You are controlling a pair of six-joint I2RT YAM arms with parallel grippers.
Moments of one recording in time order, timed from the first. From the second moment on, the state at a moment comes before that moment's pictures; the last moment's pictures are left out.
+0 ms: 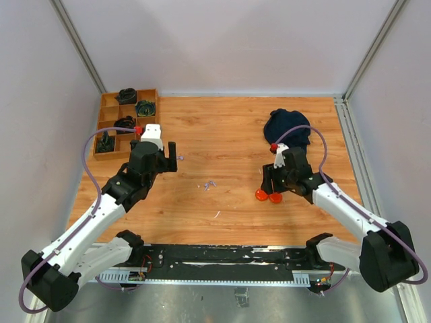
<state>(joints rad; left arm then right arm) -0.53 0.89 0.78 -0.34 -0.47 -0.22 0.41 1.12 0.64 -0.38 -0.17 0.17</state>
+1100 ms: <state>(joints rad) -0.50 0.88 0.77 -0.34 -0.43 -0.22 0.36 1.58 0.80 -0.16 0.05 0.08</state>
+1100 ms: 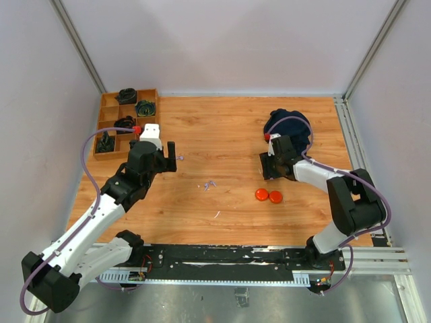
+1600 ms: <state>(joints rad) -0.49 0.89 0.77 -0.32 -0.22 -0.26 0.41 1.50 0.80 -0.17 -0.08 -0.01</state>
